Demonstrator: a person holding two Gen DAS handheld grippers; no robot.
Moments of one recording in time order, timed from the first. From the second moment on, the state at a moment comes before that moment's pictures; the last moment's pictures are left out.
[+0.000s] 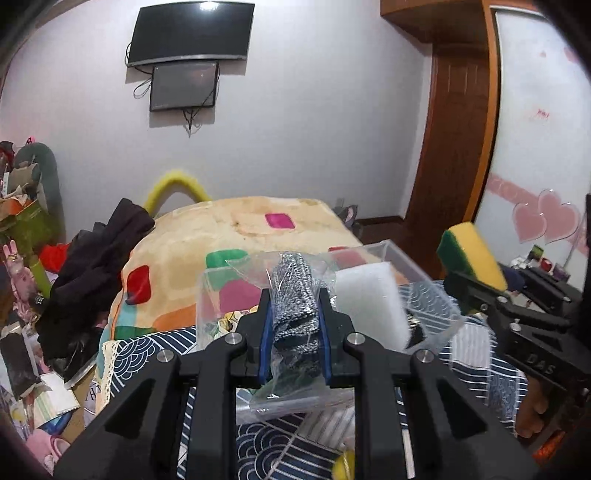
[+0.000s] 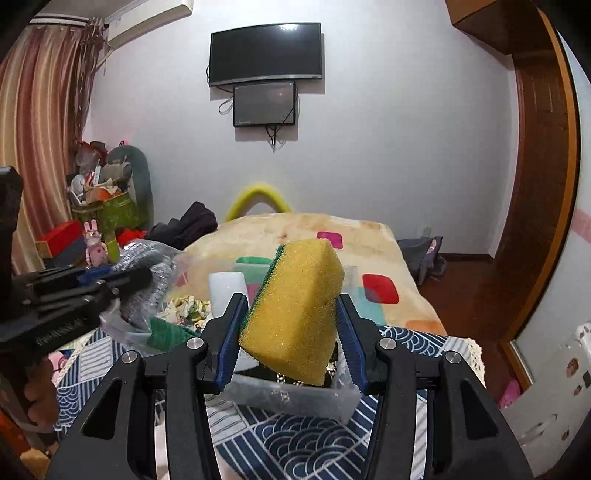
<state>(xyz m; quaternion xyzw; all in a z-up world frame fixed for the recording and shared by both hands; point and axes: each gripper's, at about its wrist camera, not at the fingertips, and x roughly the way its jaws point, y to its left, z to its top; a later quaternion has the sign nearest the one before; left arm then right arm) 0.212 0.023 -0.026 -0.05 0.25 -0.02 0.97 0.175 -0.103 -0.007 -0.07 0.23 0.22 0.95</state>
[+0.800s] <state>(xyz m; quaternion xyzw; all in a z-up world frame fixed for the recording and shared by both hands) 0.223 0.037 -0.063 -0.04 0.31 0.00 0.95 0.176 -0.119 -0.011 -0.08 0.27 0.21 0.93</state>
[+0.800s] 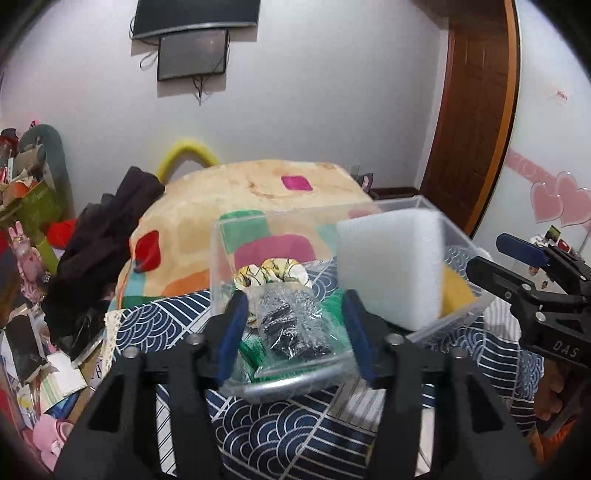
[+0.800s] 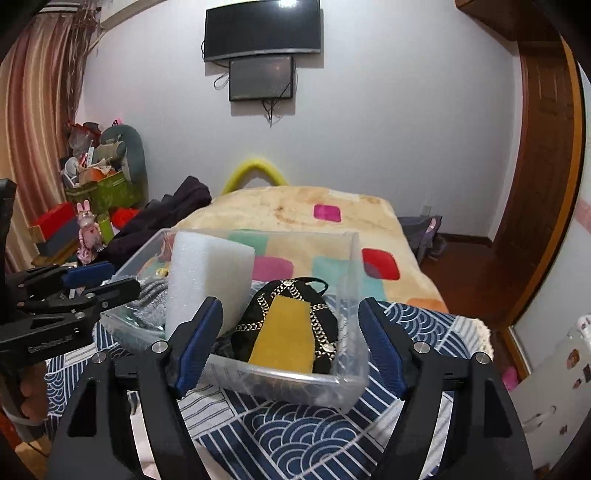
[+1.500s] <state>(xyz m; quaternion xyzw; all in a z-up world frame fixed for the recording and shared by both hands) 0.119 0.037 -0.056 -0.04 0.29 0.00 0.96 0.116 -0.104 -0.047 -0.05 0.32 0.28 0.90</state>
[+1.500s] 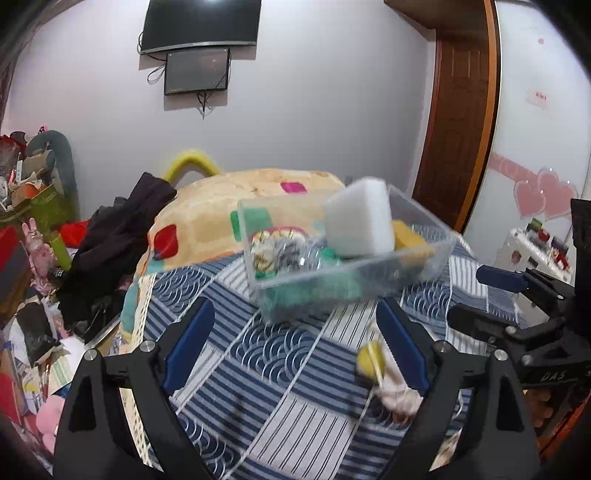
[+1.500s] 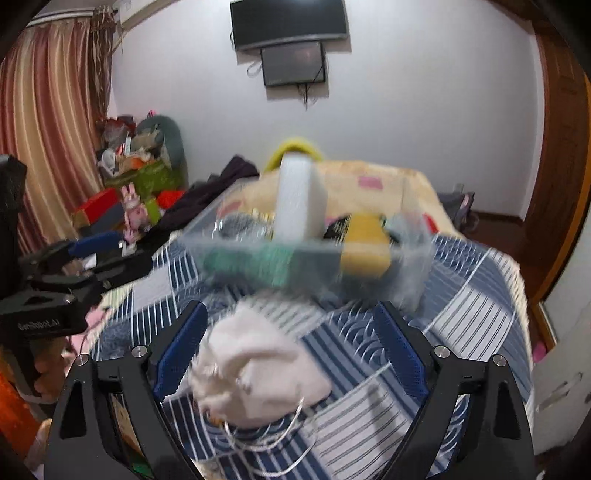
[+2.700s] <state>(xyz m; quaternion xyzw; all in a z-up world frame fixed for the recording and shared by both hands) 0.126 0.001 -0.116 -0.03 0.36 -0.03 0.93 0.105 -0.135 -0.061 -0.03 0.34 0.29 0.89</state>
